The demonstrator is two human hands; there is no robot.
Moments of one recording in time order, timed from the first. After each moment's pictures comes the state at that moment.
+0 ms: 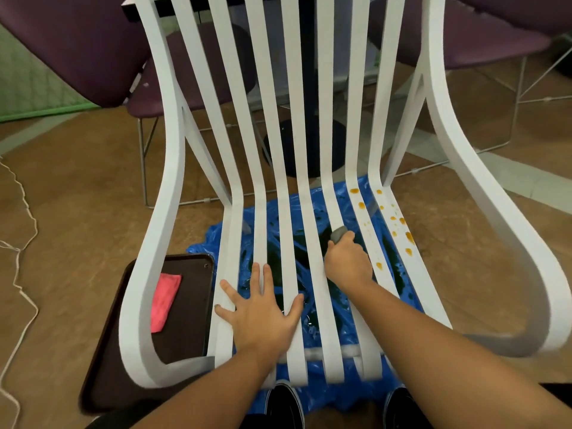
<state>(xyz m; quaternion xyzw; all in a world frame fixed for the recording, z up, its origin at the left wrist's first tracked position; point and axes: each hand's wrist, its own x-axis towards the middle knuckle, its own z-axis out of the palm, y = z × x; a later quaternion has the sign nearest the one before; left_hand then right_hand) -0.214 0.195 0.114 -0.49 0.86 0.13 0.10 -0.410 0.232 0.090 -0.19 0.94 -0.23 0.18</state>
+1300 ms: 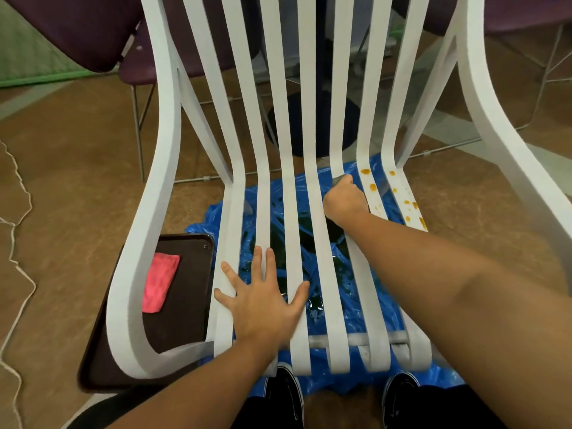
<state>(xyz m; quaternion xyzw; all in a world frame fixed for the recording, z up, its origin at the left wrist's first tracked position) -0.212 0.194 0.109 -0.49 0.86 0.13 0.10 -0.477 0.154 0.090 -0.21 0.93 -0.22 0.19</state>
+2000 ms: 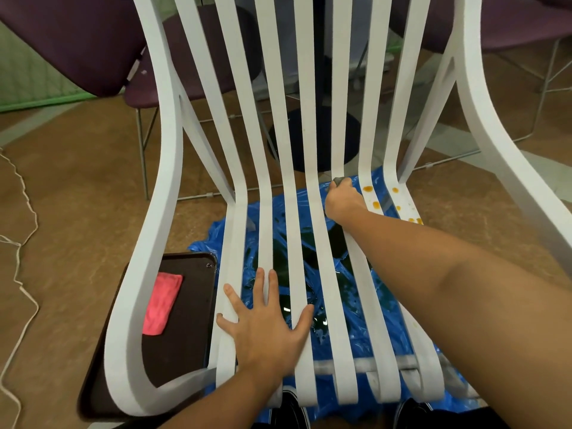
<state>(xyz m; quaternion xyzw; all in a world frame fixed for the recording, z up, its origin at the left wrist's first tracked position) -0.211 0.192 0.109 -0.49 0.86 0.14 0.10 -0.509 0.120 0.091 -0.22 0.93 -0.20 0.22</state>
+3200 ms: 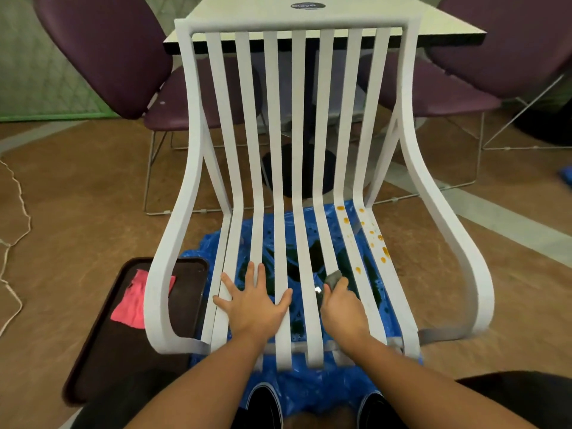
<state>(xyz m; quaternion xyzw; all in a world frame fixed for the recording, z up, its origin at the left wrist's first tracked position) -0.208 0.198 0.115 -0.50 0.85 0.15 0.07 -0.344 0.322 0.091 -0.28 0.94 -0.17 0.10</state>
